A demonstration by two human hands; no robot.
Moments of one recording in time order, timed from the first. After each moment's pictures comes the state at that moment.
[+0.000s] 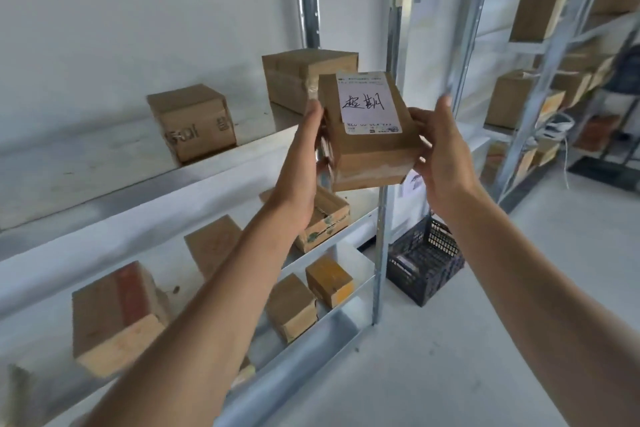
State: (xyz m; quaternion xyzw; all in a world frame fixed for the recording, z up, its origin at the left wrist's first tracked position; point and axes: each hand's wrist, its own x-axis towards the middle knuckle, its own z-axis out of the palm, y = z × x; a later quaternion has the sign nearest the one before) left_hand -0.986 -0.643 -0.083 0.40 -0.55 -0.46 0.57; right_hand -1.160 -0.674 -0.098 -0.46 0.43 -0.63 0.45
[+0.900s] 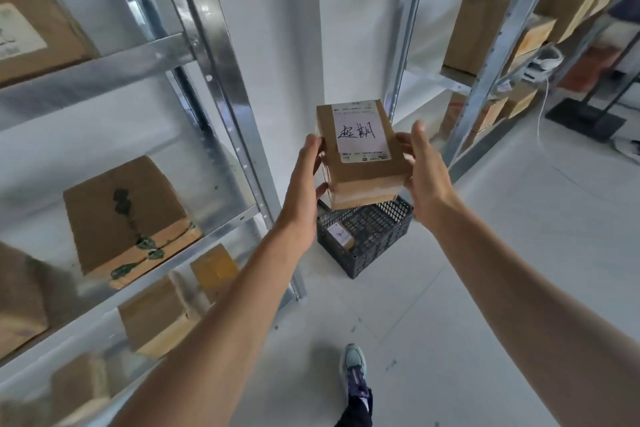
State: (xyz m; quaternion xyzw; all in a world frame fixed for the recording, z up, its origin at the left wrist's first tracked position) left_hand -1.317 -0.946 -0.273 0.48 -0.42 -0.57 0.52; right_hand -1.491 -0.982 -0.286 -0.41 0.55 -0.52 0.51
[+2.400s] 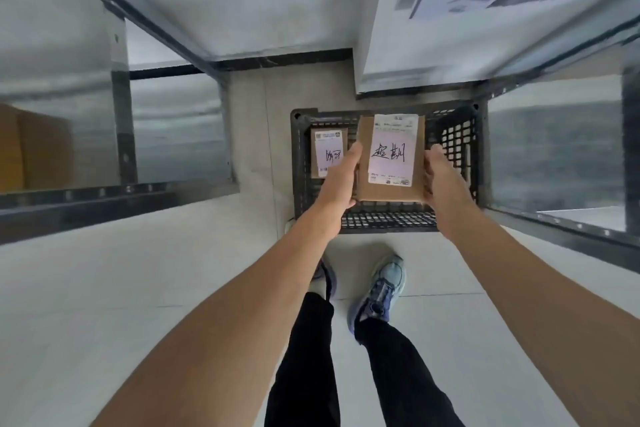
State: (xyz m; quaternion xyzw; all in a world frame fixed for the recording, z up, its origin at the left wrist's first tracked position) left_hand -1.474 -1.420 -0.858 0.69 0.03 -0.62 0.37; right_hand -1.614 -1.516 -0.894 -0.37 0.66 -0.01 0.65
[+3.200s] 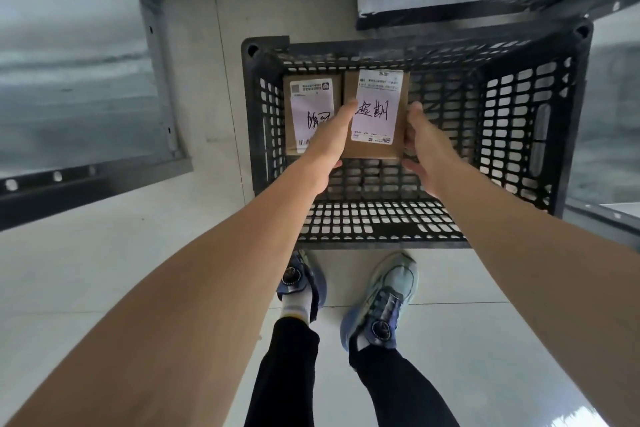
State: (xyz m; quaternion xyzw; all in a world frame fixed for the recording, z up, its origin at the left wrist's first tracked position) left_hand -1.450 -1.454 -1.095 0.73 0.05 -0.62 0.30; right_hand -1.583 -1.541 -1.127 -0.36 0.66 0.09 0.65
